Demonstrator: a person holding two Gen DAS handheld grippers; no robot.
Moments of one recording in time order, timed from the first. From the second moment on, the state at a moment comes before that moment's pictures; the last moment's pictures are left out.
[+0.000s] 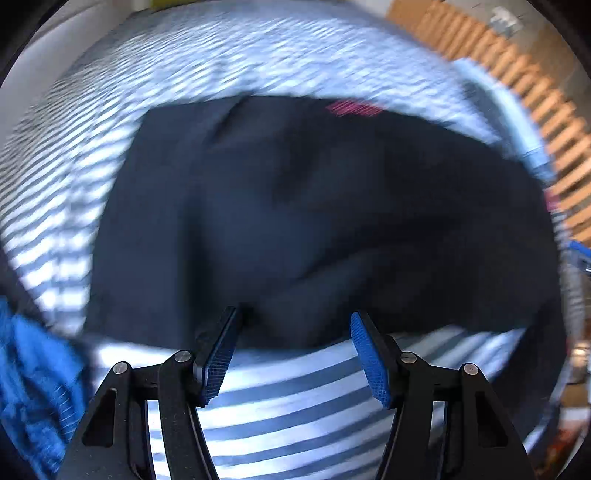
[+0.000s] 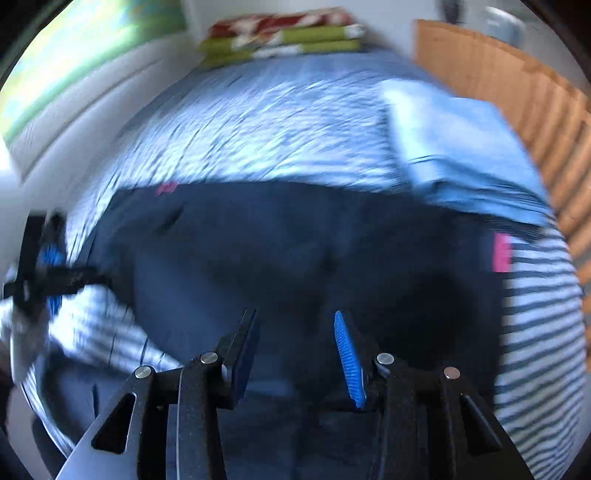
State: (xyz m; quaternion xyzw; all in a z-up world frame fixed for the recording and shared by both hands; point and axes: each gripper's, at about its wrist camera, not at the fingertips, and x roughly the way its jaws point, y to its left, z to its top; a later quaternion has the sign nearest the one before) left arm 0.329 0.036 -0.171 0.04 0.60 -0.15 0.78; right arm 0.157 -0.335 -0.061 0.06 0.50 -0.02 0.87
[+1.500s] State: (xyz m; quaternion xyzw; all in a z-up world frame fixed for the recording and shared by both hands) left arm 0.029 0.146 -0.165 -0.06 0.62 -0.19 0.76; right arm -0.079 -0.476 -0.123 0.19 0.58 -0.19 0.77
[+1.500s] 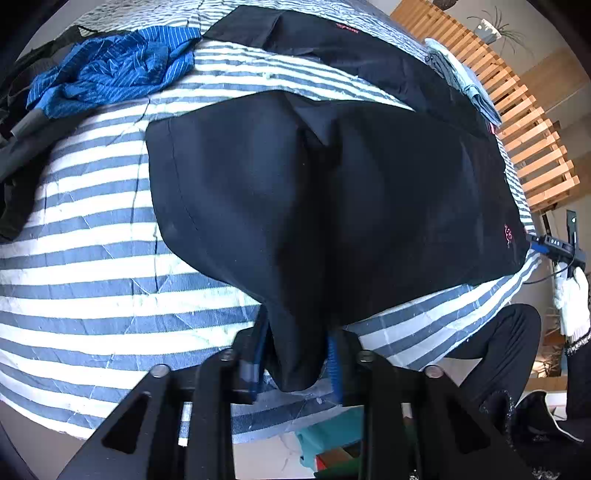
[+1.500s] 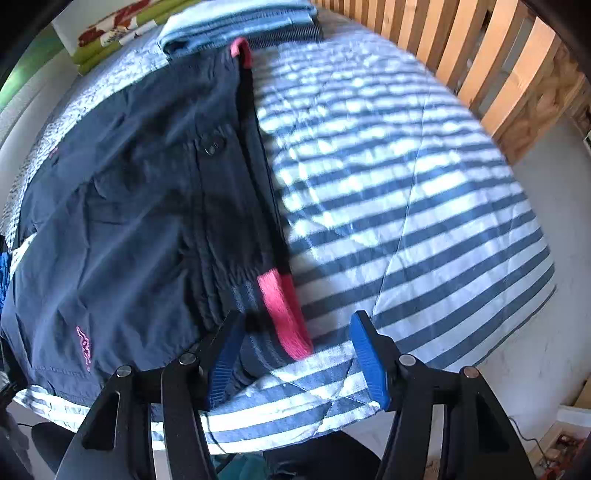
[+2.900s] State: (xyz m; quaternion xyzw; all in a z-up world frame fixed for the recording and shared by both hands) left arm 0.417 0.097 -0.094 -0.17 0.53 -0.15 0.82; right arm 0.169 -0.546 -0.026 0.24 0.41 -0.26 0.84
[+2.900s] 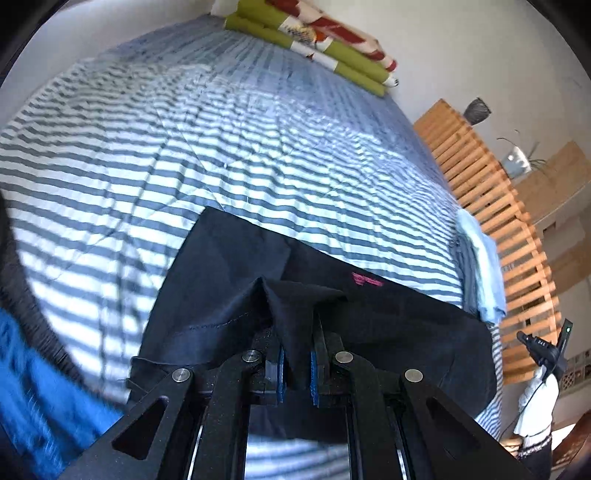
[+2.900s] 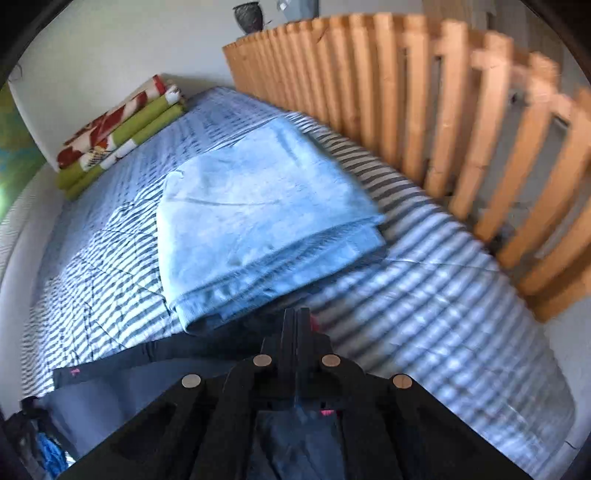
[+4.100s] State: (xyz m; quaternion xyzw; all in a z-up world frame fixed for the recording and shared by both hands) left arm 0.451 -0.063 -0.125 0.05 0.58 -0.34 0.74; right arm 0.328 -0.336 -0.104 -0.10 0.56 0.14 0.81
